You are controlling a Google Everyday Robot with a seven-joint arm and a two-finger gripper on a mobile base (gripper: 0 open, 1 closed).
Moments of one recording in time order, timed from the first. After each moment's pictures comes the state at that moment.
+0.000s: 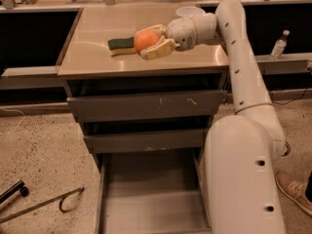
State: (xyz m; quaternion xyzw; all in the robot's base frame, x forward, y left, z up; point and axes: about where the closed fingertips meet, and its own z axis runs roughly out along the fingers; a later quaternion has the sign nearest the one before) arm 0.690 0.018 0.912 -0.60 0.45 0.50 0.43
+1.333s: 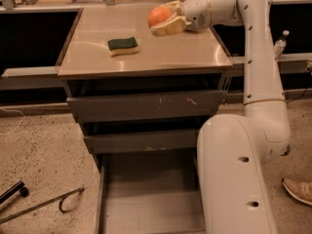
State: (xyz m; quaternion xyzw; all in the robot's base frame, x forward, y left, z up) arm 0.751 -0.022 0.955 -0.57 0.54 0.38 0.50
